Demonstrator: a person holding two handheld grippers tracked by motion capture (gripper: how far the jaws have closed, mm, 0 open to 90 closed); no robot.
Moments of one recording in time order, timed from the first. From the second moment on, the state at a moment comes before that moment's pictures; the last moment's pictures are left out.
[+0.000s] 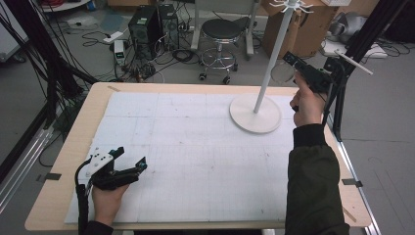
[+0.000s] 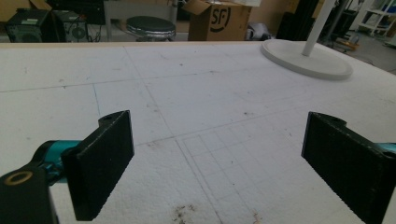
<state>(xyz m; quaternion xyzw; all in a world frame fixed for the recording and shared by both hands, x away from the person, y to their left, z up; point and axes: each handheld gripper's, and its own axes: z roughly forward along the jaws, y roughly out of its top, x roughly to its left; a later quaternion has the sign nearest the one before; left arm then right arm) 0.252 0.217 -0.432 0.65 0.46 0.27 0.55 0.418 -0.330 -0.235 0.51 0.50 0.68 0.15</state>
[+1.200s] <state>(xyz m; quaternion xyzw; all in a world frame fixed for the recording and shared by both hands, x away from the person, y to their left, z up) 0.248 0.215 -0.429 0.65 0.45 0.27 0.55 0.388 -0.318 -0.250 0.47 0.59 0.64 0.17</state>
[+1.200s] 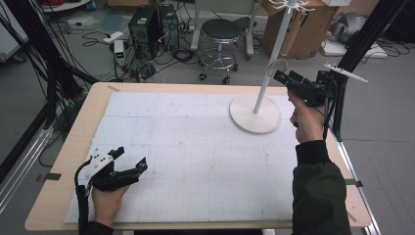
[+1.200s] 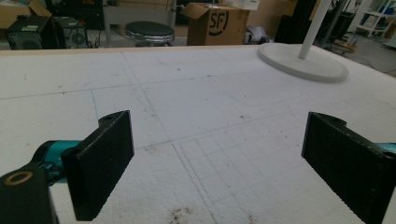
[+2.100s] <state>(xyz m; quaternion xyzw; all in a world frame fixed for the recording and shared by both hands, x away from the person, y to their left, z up) 0.246 0.210 -0.428 0.65 0.44 0.28 0.55 0.352 -0.309 -0.293 0.46 0.64 0.60 0.14</state>
